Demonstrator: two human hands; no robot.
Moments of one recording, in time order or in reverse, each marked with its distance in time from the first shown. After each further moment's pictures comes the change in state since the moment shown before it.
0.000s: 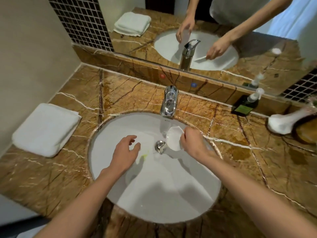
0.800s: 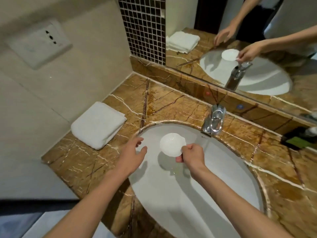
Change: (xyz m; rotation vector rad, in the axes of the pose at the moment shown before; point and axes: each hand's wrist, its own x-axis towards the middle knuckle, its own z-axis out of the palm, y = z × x) left_hand -0.009 -0.036 -0.091 0.025 0.172 -0.059; right_hand -0.009 -0.115 0.064 0.764 -0.130 0.321
